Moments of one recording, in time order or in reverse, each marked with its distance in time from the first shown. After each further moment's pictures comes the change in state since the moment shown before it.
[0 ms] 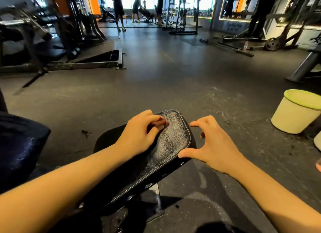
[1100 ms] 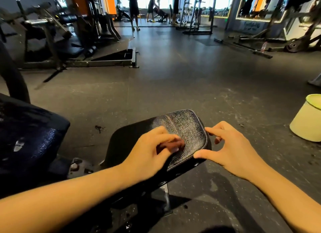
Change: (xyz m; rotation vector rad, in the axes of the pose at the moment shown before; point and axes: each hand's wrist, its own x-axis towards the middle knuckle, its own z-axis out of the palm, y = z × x) left_hand -0.053 0.025 -0.013 -0.283 -0.041 -0.036; right_hand -0.004 -0.007 -0.003 0.020 -0.012 -0.031
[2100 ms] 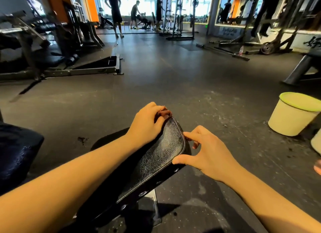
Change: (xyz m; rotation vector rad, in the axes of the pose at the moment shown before) left_hand 0.106 -0.031 0.027 0.286 0.109 -0.019; right_hand 0.000 0.005 0.000 0.021 -0.005 0.018
